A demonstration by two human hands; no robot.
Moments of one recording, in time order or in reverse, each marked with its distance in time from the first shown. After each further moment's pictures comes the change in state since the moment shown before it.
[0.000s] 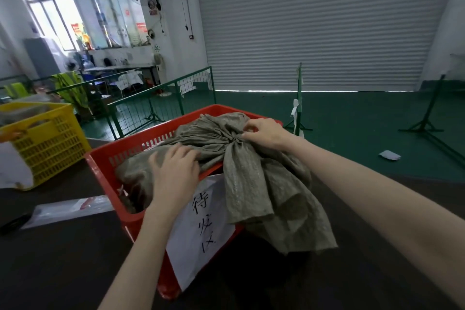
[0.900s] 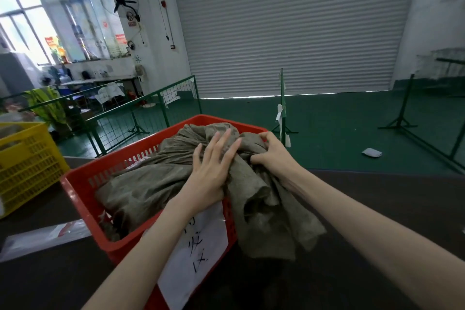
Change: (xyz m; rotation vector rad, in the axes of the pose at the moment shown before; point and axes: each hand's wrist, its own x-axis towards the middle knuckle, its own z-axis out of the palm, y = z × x) left_hand 0.038 0.046 0.042 -0.106 -0.024 0.644; right_hand -0.063 0.001 0.006 0.881 0.244 0.245
